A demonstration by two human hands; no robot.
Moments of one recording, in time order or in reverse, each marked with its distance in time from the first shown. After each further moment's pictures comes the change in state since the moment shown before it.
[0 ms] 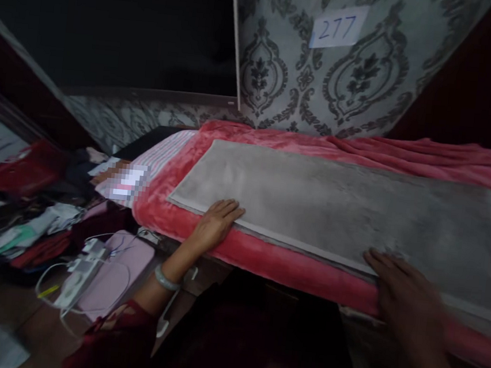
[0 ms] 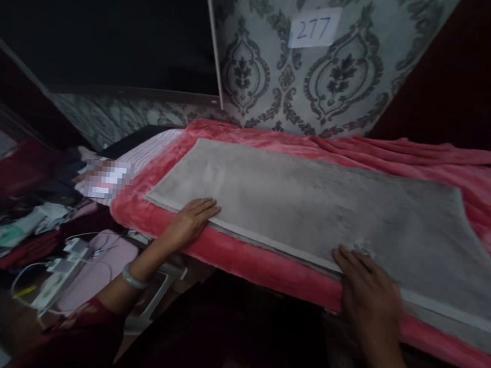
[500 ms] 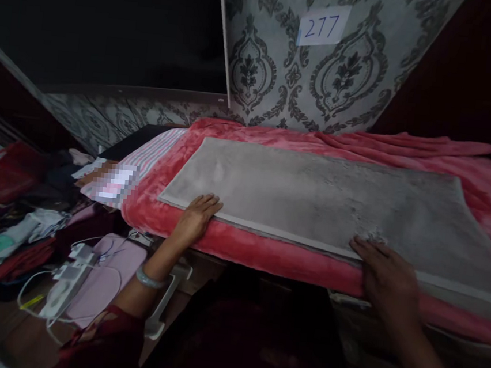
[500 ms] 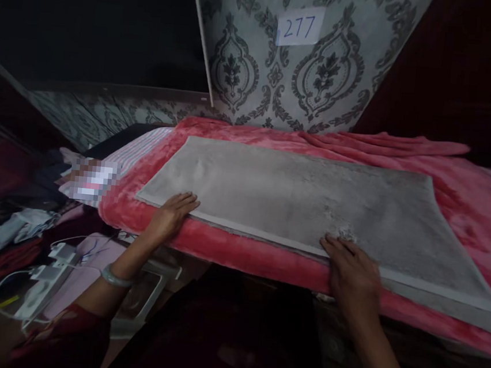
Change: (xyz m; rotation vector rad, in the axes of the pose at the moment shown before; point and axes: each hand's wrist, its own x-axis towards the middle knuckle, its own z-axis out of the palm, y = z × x) left_hand -0.010 -0.030 -0.010 0.054 -0.032 -0.076; right_hand 0.007 -0.002 0.004 0.020 0.071 0.013
